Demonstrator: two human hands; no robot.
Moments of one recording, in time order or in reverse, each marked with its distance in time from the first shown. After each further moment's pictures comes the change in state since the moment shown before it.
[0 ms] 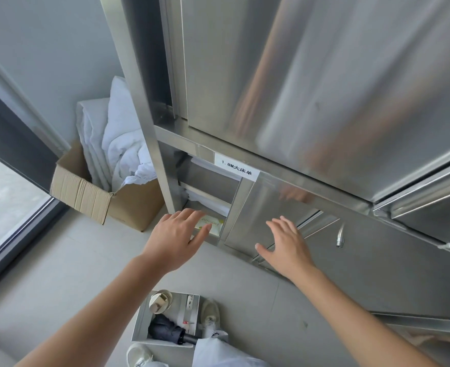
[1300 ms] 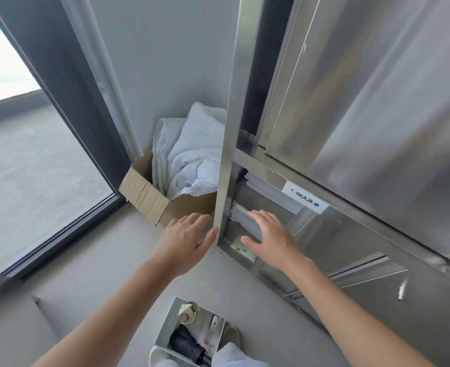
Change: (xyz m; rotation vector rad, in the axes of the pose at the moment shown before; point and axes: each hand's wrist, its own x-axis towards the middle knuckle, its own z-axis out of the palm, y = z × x) left_hand -0.063 -0.078 -0.062 -0.039 0.142 -0.208; right_hand 0.058 -0.169 -0.022 0.208 -0.072 -0.404
